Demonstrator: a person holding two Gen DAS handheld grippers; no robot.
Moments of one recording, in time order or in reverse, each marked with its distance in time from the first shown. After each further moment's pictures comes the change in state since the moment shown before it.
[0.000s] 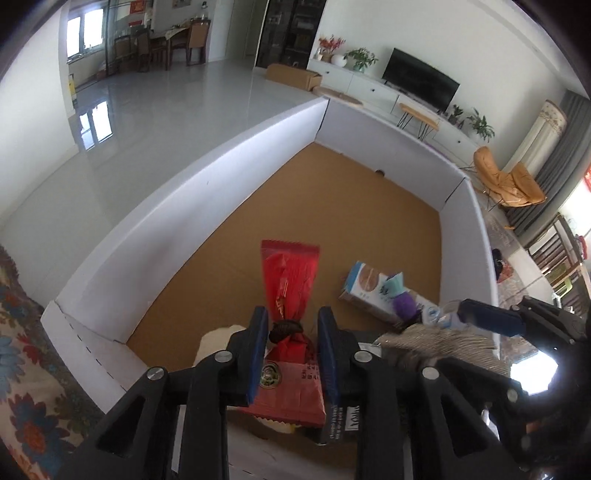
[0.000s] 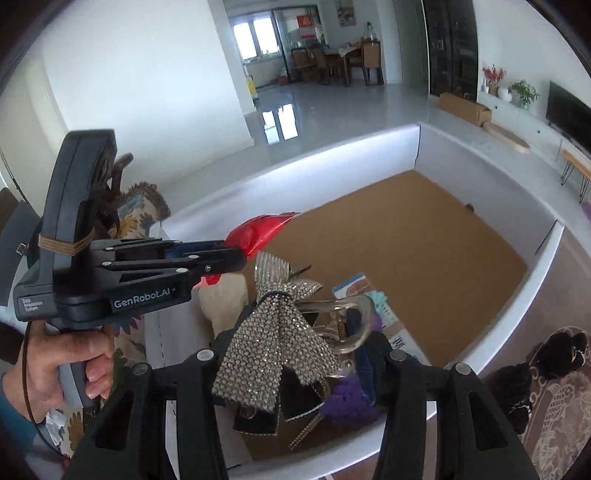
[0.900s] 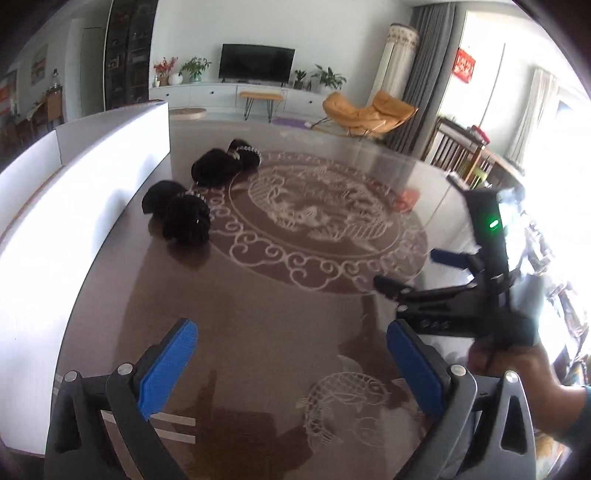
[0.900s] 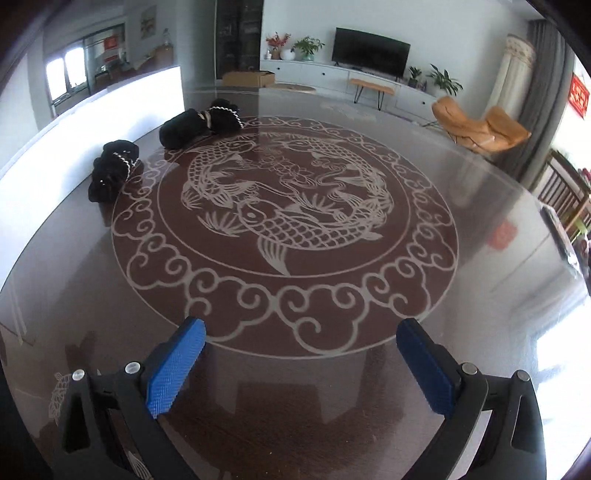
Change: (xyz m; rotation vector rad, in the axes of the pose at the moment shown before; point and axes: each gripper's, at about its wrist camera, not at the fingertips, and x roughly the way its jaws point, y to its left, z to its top) left arm 0.025 -0.327 -0.171 0.462 -0.064 -0.291; right arm -0.148 -0.250 -0.310 0.450 -0.027 -0.646
